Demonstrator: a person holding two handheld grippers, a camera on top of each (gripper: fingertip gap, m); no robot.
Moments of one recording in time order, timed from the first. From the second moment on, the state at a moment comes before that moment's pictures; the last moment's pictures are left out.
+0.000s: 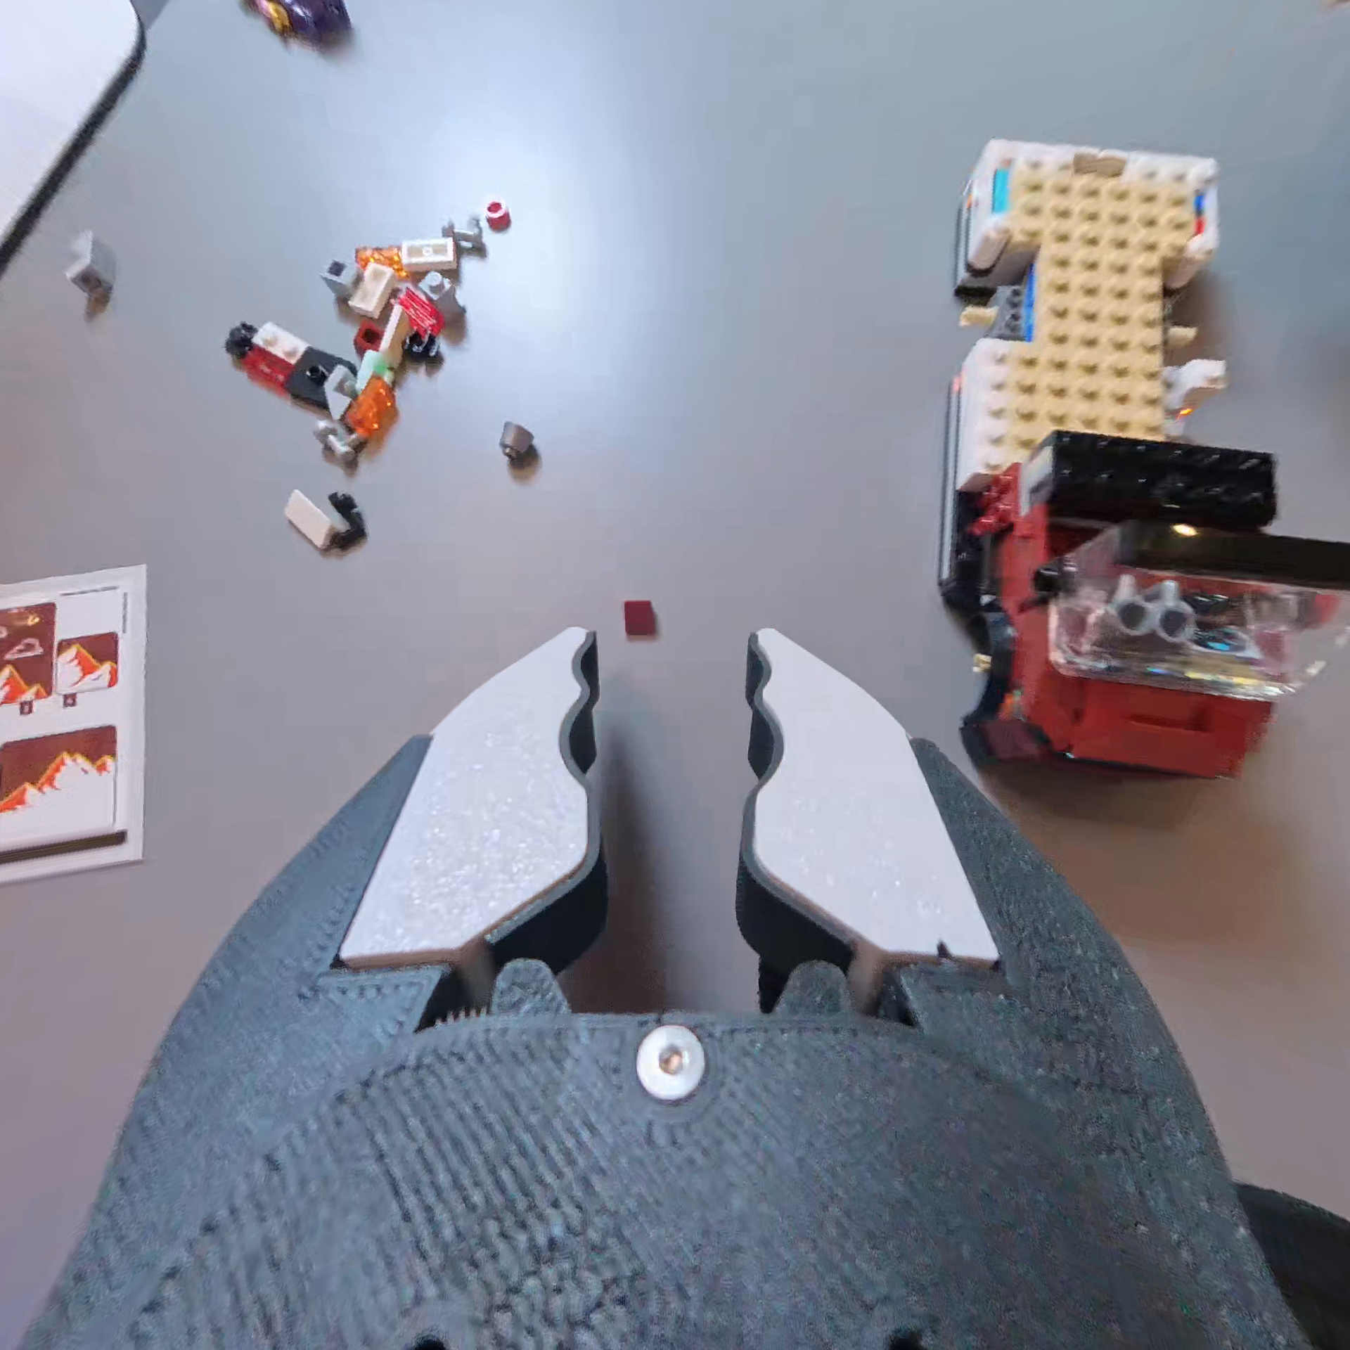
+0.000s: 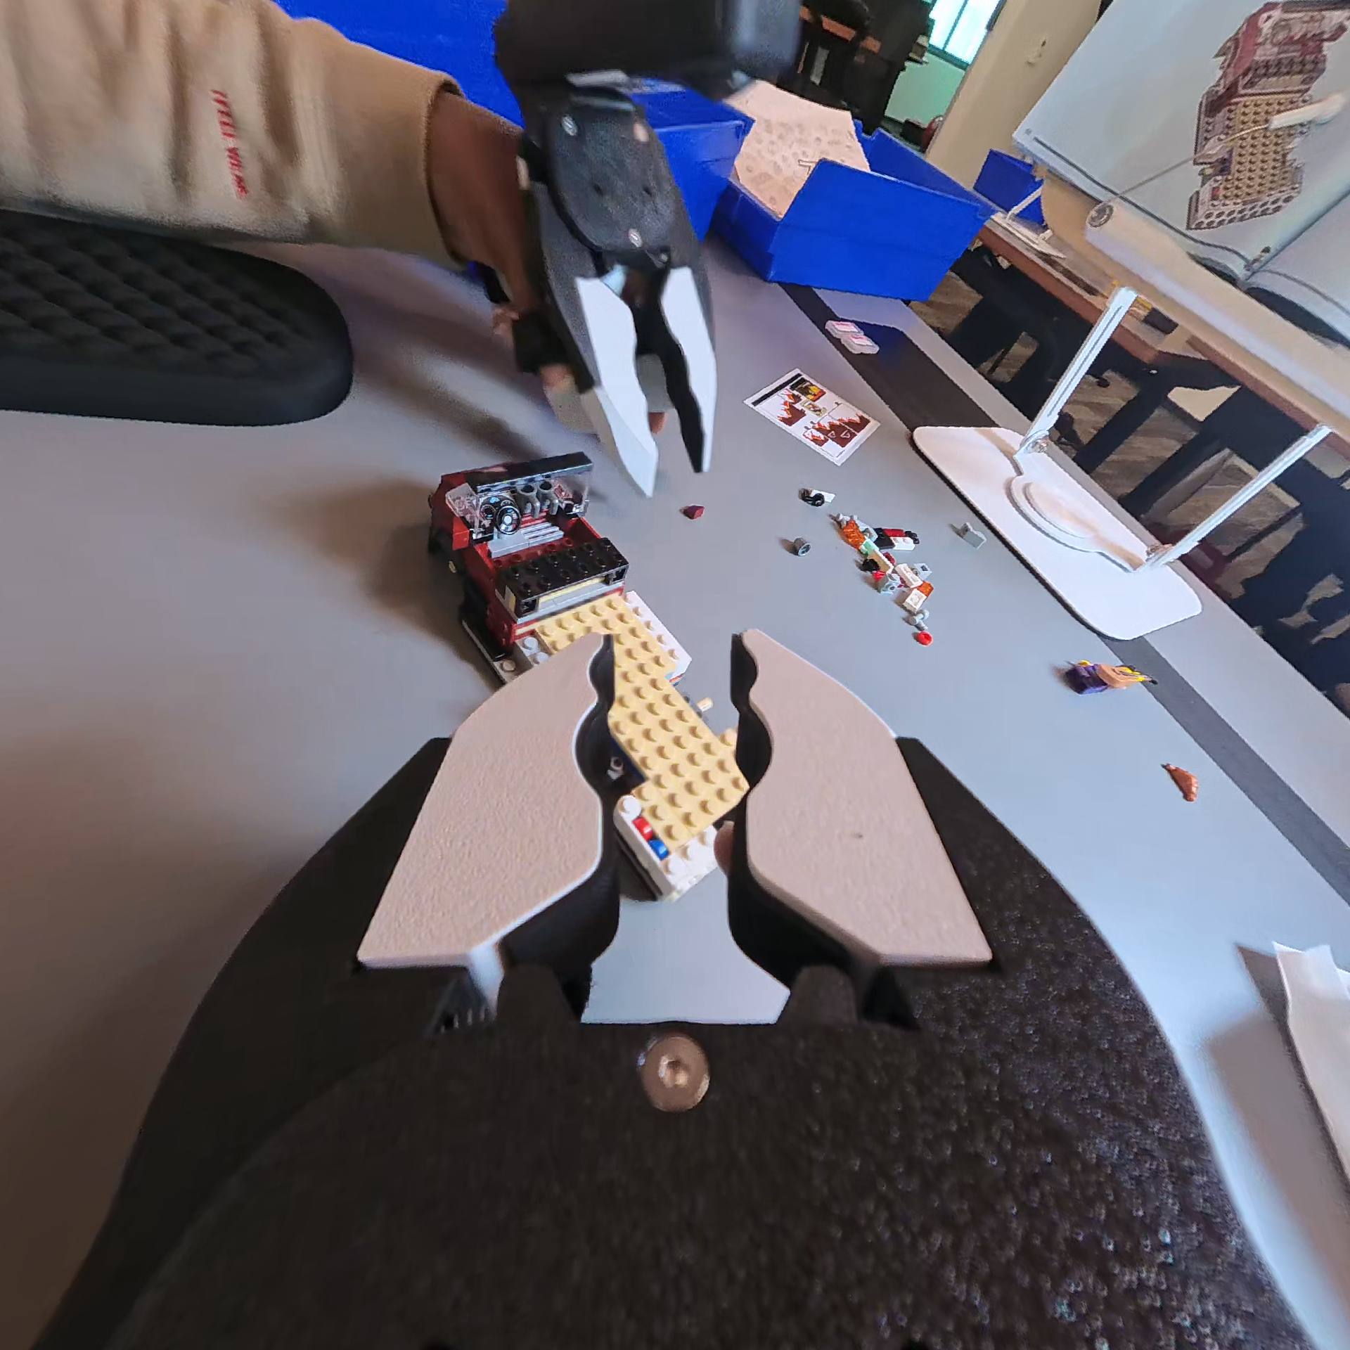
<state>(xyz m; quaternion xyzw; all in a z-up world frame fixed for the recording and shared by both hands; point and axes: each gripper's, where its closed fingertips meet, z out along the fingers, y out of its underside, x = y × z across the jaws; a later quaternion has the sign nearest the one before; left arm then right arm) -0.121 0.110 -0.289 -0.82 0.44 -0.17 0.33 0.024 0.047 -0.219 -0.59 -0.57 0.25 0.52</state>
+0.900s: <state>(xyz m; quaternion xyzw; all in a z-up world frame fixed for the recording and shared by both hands) -0.051 0.001 -0.273 -0.74 0.50 -0.34 0.29 -0.001 0.107 -0.285 -0.64 -0.74 0.11 0.19</state>
